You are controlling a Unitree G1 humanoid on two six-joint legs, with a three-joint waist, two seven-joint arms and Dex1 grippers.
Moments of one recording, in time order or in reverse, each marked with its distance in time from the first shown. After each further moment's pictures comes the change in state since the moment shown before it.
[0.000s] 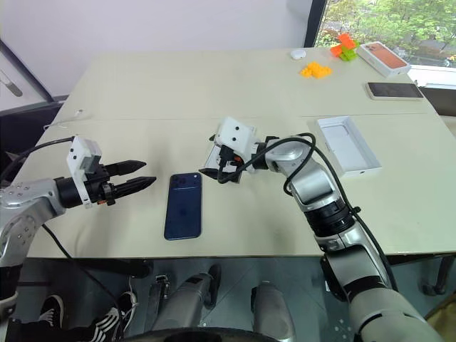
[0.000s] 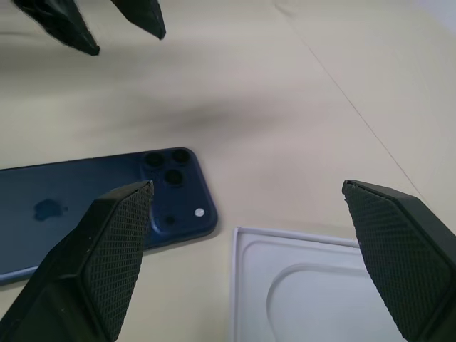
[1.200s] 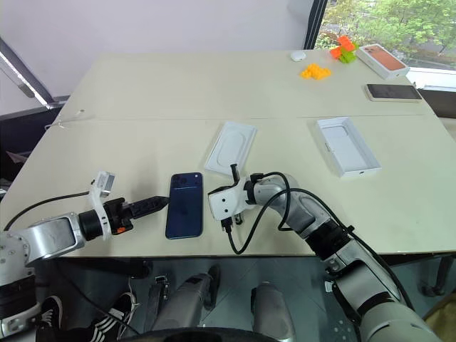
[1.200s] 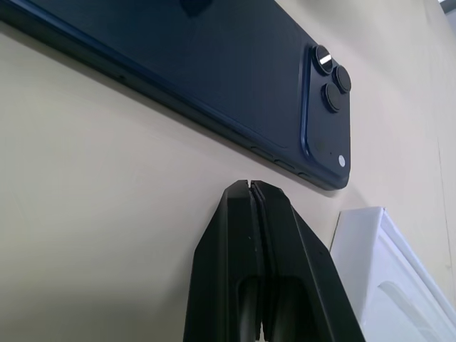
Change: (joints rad) left arm 0.027 -0.259 0.194 -0.006 -0.835 0.715 0.897; right arm 0.104 -0.062 0.261 0.167 -0.493 -0.666 -0.118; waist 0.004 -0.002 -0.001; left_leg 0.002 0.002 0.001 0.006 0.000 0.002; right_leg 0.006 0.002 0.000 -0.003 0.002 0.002
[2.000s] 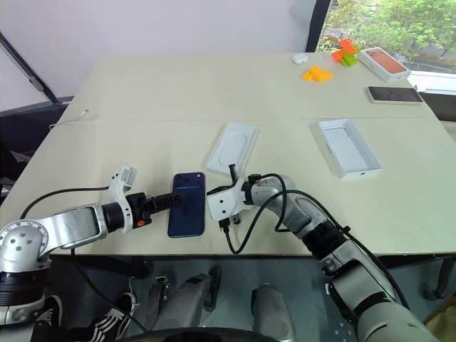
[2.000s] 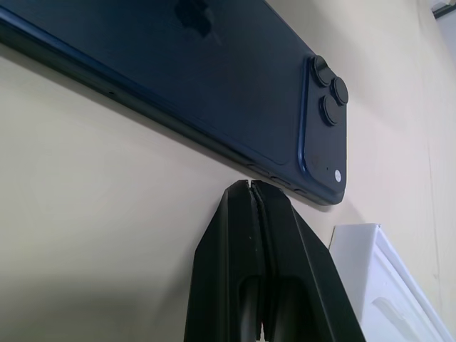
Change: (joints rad) left arm -0.042 0.105 -0.269 0.024 -0.293 -0.238 0.348; right arm 0.003 0.030 0.001 0.029 -0.053 -0.021 -0.025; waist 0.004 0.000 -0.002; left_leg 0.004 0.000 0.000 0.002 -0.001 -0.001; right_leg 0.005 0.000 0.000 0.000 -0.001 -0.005
